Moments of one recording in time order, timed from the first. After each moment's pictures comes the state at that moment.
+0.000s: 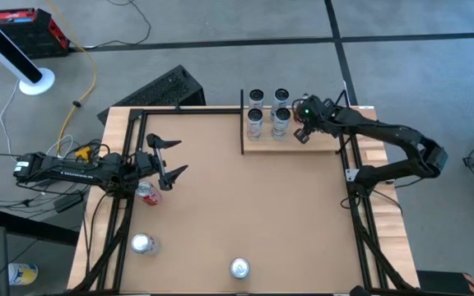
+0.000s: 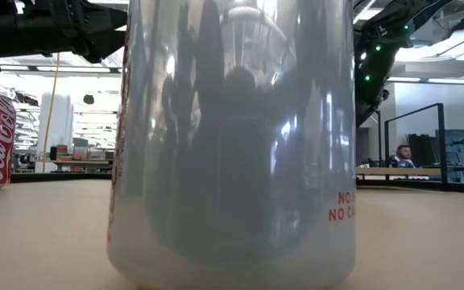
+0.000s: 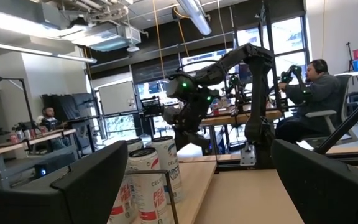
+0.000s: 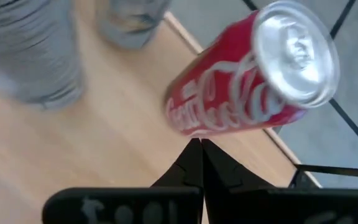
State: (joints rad) left arm 0.02 0.58 0.07 0.93 -0.28 0.28; right arm -0.68 1.26 0.90 -0.61 0.42 -0.06
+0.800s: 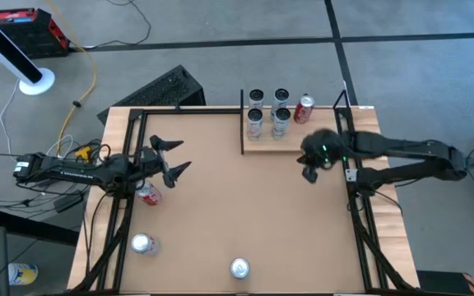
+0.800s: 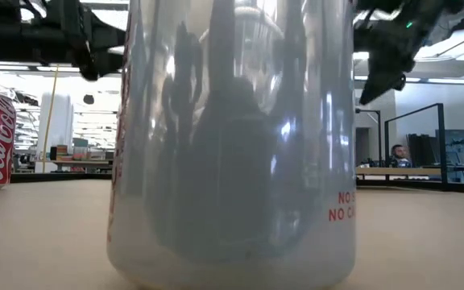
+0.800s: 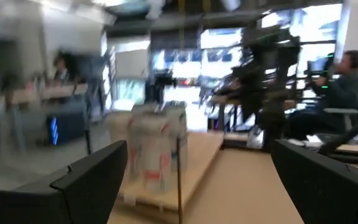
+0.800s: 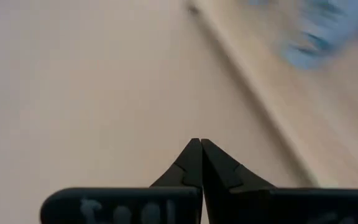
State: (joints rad) left arm 0.02 0.58 0.07 0.81 -0.40 0.11; right arm -0.29 0.98 0.85 -0.80 0.03 0.26
